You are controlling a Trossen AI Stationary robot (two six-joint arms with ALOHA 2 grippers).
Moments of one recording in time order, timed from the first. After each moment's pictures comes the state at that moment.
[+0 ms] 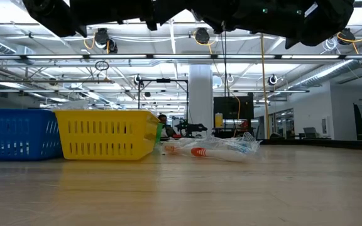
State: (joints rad) left arm -0.08 1.56 0.73 1.05 -0.05 0.23; right arm 0.03 1.54 0.67 1.08 -0.08 -0.29
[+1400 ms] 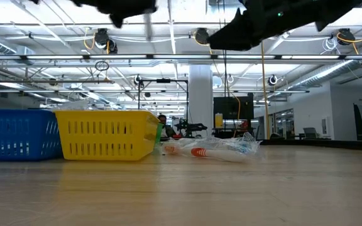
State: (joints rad) left arm -0.18 1.18 0.73 0.28 -0.24 0.08; right arm 0.02 1.24 0.67 0.37 0.25 -0.14
